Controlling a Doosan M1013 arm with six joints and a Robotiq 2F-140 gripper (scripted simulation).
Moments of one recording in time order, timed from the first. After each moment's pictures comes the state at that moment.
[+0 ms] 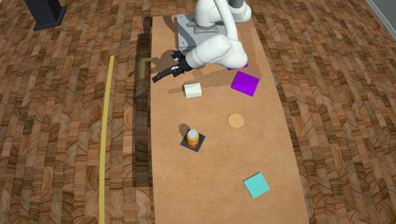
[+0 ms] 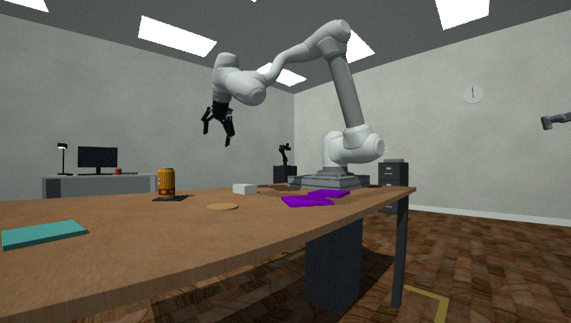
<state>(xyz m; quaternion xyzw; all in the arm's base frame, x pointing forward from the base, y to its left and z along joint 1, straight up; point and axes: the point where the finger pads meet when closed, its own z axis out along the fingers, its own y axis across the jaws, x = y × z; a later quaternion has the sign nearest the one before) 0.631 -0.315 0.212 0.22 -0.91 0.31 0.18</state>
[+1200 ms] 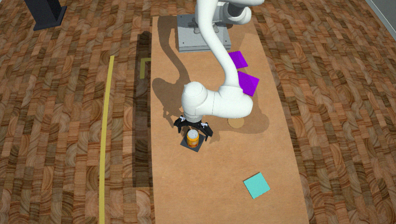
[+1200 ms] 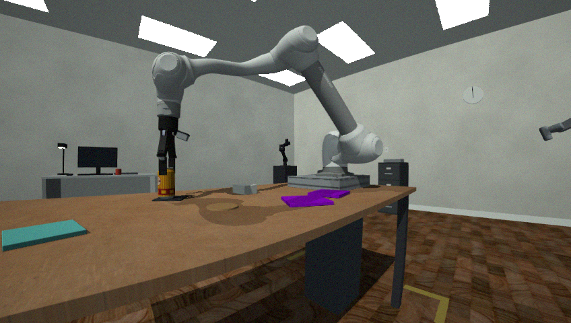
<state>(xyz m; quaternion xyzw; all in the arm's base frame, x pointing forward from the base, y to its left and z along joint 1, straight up) 0.895 -0.196 0.043 -0.22 -0.98 0.00 0.00</state>
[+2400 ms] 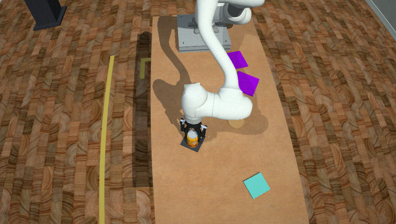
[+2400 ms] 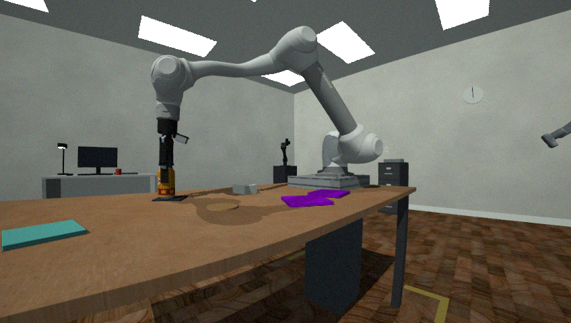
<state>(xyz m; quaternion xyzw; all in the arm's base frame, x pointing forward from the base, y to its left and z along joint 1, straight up) 0.899 -0.197 0.032 -0.22 -0.98 0.00 0.00</state>
